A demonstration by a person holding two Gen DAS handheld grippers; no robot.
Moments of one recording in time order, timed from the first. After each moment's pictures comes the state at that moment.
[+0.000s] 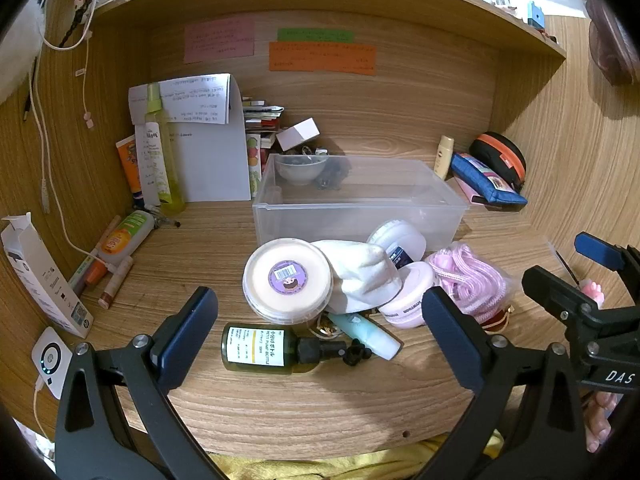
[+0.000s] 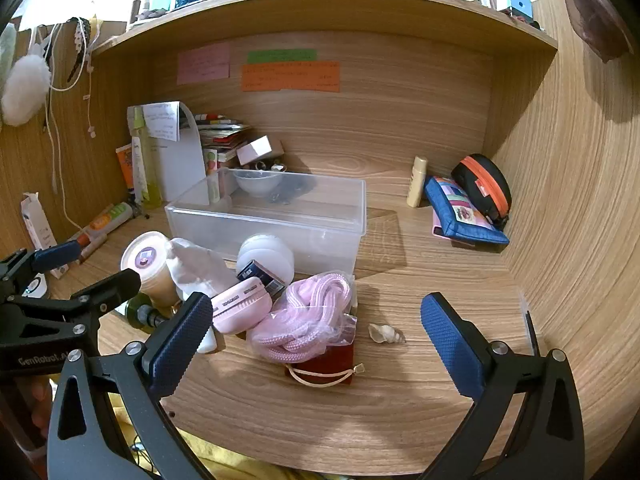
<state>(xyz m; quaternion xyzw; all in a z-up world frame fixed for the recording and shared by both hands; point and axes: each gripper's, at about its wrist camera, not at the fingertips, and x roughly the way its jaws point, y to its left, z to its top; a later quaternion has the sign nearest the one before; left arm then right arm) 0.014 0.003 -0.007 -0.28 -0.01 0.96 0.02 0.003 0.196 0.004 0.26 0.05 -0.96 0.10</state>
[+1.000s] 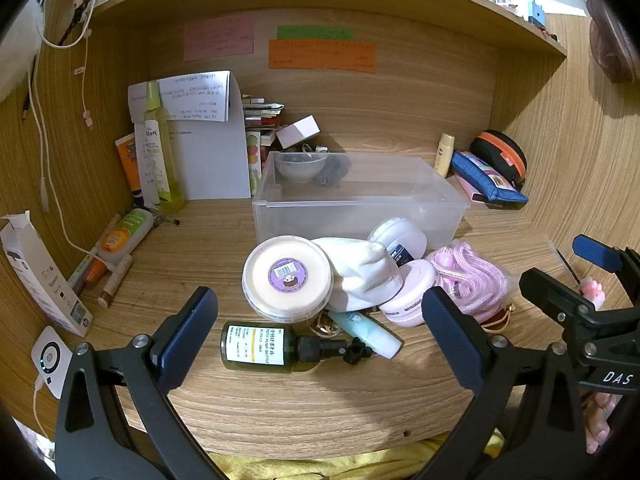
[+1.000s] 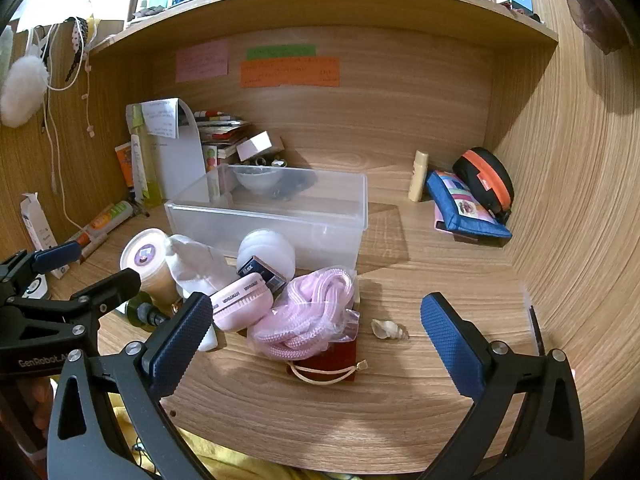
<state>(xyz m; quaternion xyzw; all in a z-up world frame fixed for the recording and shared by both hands) 0.015 0.005 -0.009 -0.29 -0.01 0.96 0.02 0.002 0.195 0.001 0.27 0.05 -0.96 0.11</state>
